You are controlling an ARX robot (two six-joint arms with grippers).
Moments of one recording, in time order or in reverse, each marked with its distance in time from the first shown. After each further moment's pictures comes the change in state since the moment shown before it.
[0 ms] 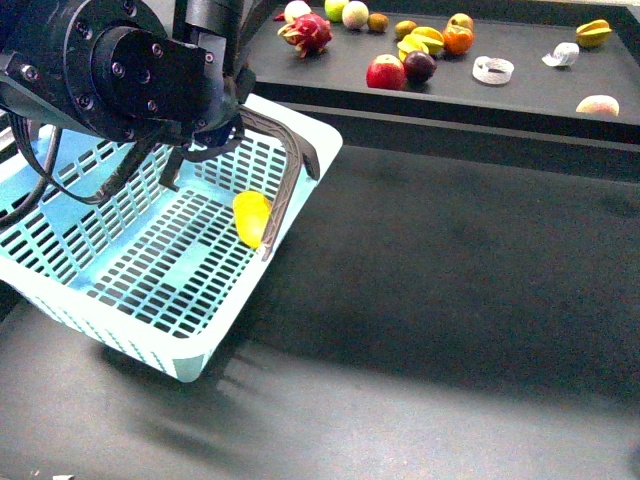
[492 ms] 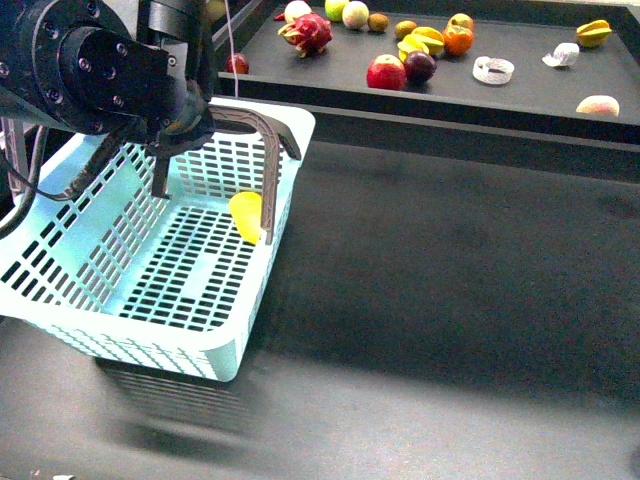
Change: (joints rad) left arm 0.064 0.018 0.009 -0.061 0.013 -0.226; right arm 0.000 0.000 0.000 0.000 0.000 0.000
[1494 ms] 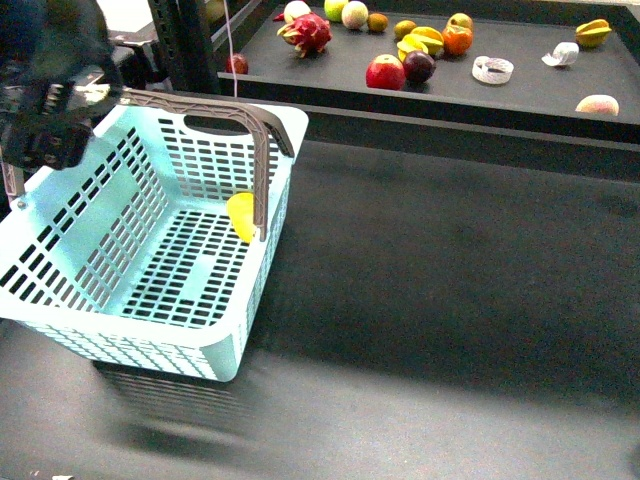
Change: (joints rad) left arm -0.053 -0.474 -0.409 0.089 -0.172 0.298; right arm 0.000 0.000 0.000 0.000 0.000 0.000
